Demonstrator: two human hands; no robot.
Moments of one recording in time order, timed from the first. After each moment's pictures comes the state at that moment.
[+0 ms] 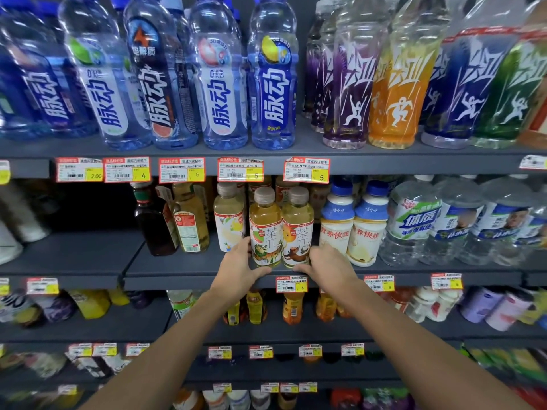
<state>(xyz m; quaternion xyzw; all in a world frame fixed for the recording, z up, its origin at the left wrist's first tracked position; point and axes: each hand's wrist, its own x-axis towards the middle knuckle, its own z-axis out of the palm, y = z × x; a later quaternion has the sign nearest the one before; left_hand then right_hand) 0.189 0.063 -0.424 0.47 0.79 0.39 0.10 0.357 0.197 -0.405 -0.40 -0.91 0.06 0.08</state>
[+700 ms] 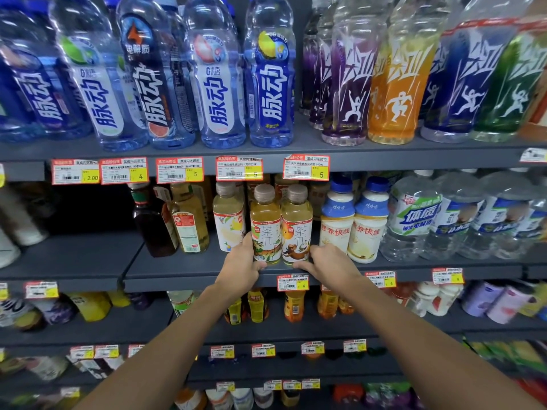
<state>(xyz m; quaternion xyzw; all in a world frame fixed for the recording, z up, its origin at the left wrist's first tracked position) 0.191 0.075 -0.415 0.47 0.81 0.32 0.11 0.361 0.209 -0.415 -0.36 -0.93 0.05 0.08</state>
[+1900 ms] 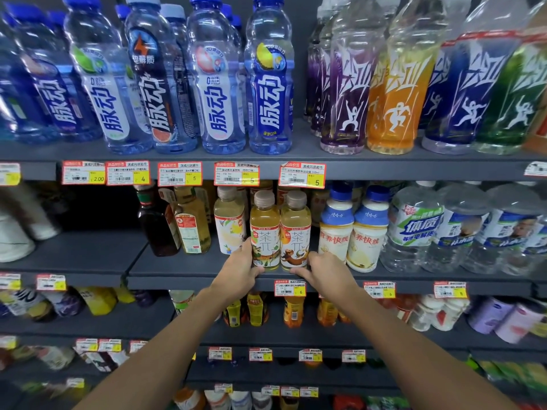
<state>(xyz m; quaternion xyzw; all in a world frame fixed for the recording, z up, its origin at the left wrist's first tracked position) 0.195 0.070 -0.411 0.49 0.80 0.32 0.11 0.362 0.213 -0.426 -0.34 -0.93 0.03 0.11</state>
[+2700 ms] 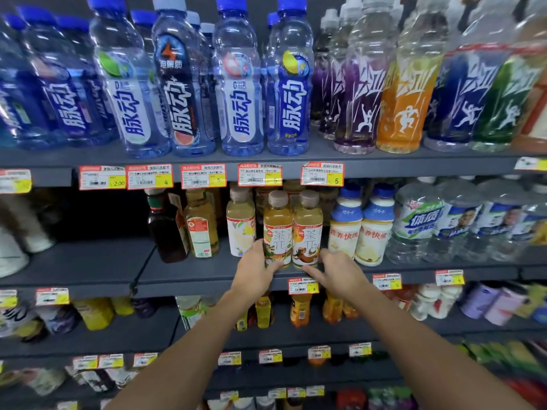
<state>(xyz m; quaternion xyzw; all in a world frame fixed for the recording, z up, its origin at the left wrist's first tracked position) 0.192 0.072 -0.418 0.46 0.79 0.39 0.10 0.363 0.193 -0.420 -0.39 -0.91 0.07 0.15</state>
